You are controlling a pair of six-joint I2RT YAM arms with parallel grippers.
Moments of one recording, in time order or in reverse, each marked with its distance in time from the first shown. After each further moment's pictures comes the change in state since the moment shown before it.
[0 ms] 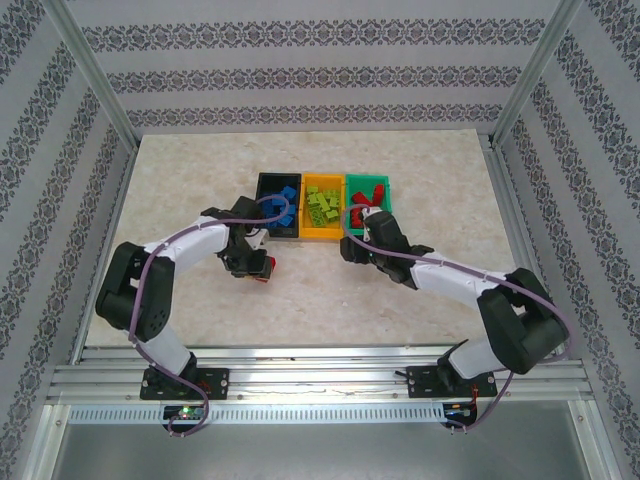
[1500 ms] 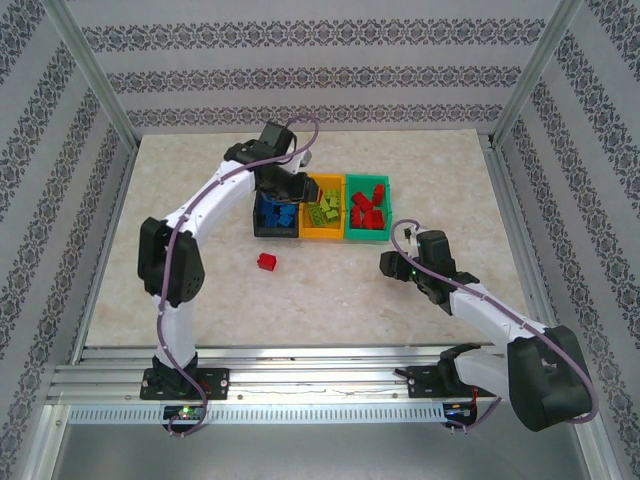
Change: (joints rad) left arm -0.058 0.348 0.830 -0.065 0.172 -0.070; right arm -0.285 -0.307 -0.276 -0.051 -0.163 -0.060
